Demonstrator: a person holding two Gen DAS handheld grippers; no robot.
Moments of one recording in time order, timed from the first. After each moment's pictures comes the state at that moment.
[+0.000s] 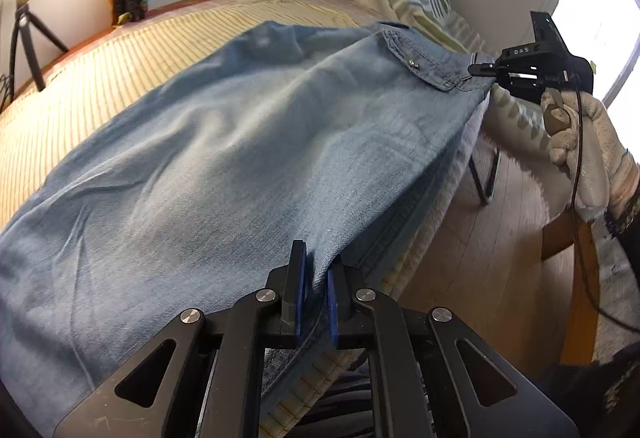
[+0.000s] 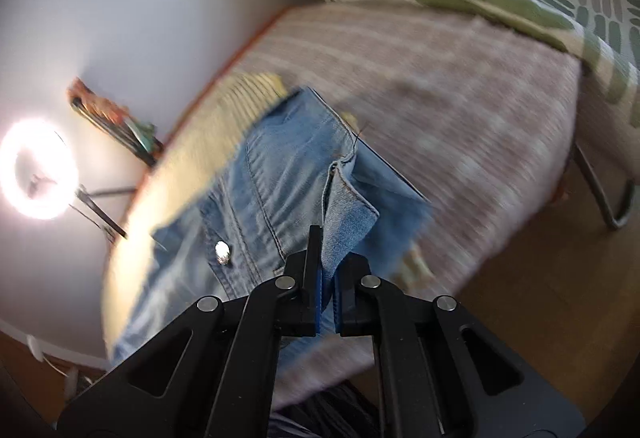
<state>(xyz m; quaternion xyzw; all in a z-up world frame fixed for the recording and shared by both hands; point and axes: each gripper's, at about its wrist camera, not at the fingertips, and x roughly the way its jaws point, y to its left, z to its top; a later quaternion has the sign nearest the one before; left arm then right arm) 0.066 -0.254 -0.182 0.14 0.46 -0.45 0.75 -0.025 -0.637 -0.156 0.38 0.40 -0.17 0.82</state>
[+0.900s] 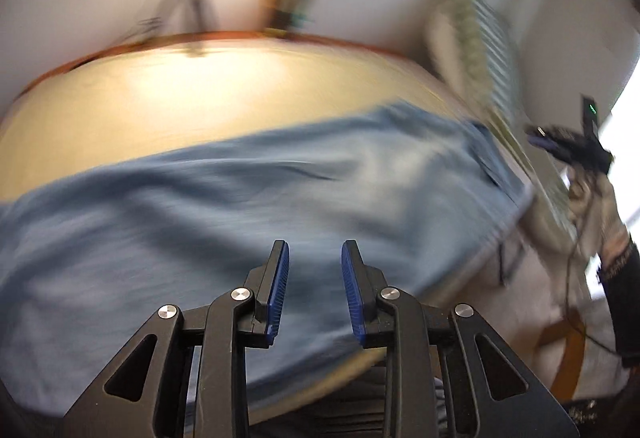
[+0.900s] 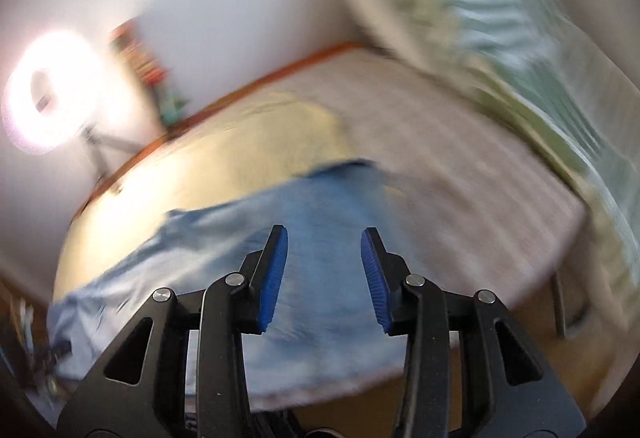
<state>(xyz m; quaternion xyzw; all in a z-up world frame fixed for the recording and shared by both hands) 0.084 -0.092 -0.132 -0.02 0.45 -0.29 0.85 0.023 -0.601 -0.083 0.19 0.39 -0.11 0.89</state>
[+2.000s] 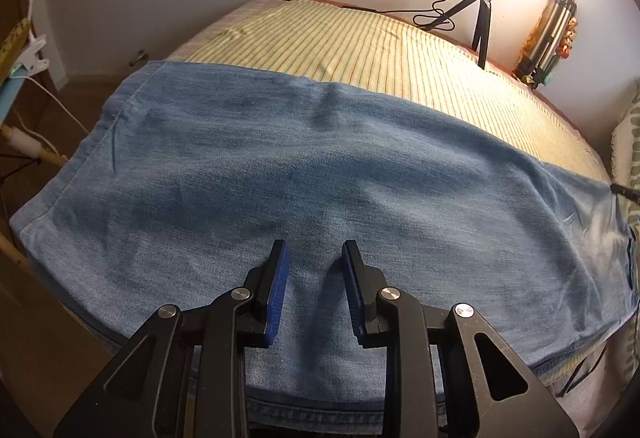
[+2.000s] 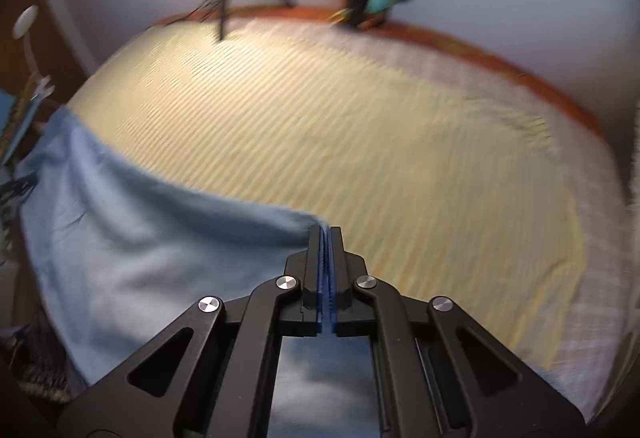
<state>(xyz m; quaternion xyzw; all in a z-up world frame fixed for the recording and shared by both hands) 0.093 0.095 -0.192 -0.09 0.47 0.01 0.88 0.224 -0.456 -0.155 -0.07 0.50 0.15 0.85</state>
